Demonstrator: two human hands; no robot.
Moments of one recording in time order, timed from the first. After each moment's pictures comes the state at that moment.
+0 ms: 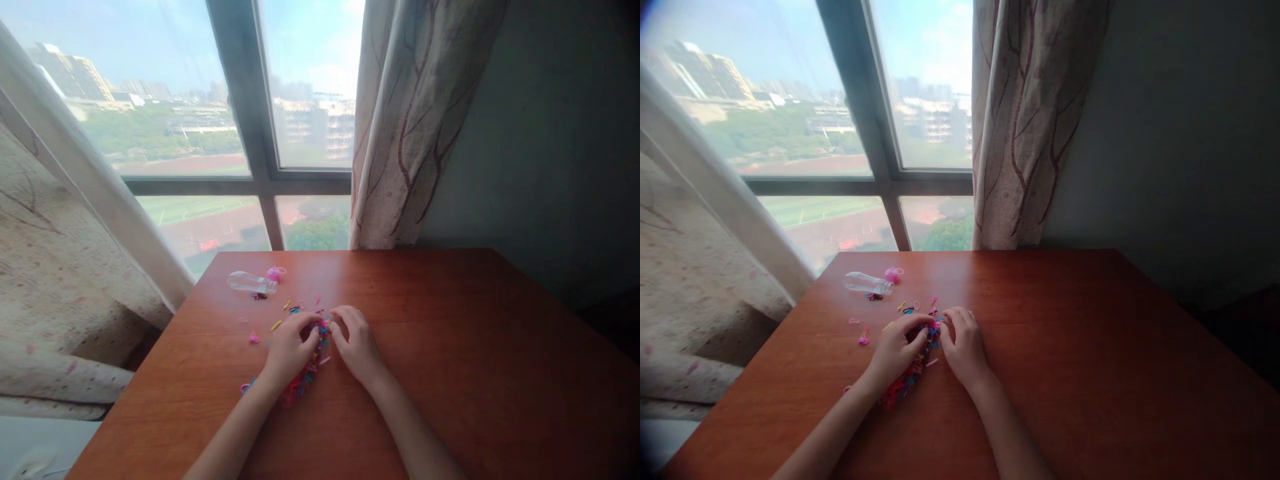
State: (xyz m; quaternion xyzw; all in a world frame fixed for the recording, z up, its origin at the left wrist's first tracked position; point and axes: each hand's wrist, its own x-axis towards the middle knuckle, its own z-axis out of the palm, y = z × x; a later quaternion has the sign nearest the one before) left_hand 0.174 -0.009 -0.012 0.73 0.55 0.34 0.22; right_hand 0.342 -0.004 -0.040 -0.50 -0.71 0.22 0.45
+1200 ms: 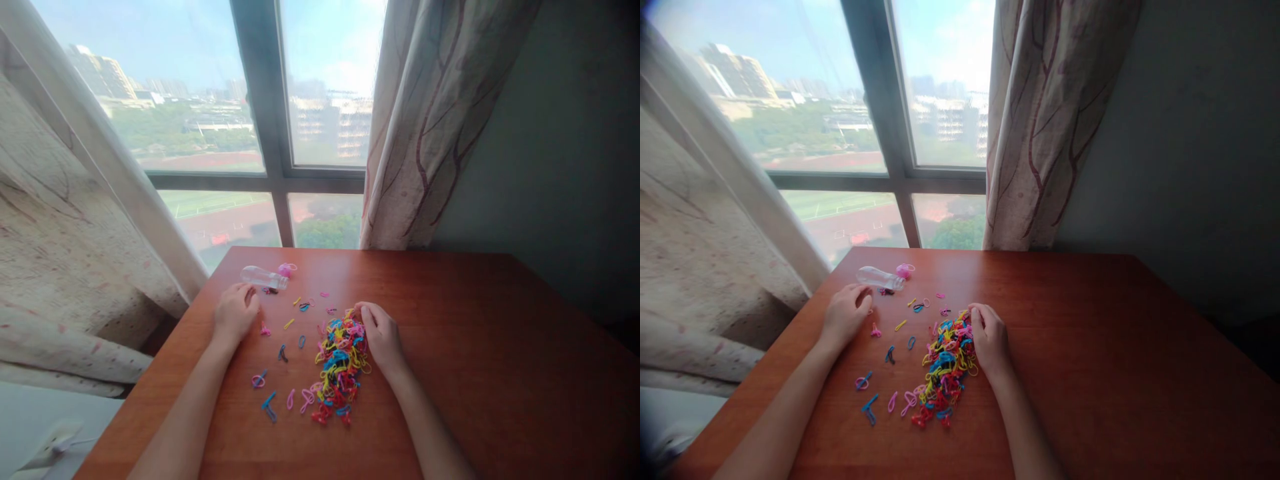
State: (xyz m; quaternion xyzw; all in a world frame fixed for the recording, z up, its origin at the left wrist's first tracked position) left_hand 0.034 0.037 -0.022 0.63 0.71 0.30 0.03; right_hand 0.365 0.007 -0.045 -0.54 -0.62 0.29 0.50
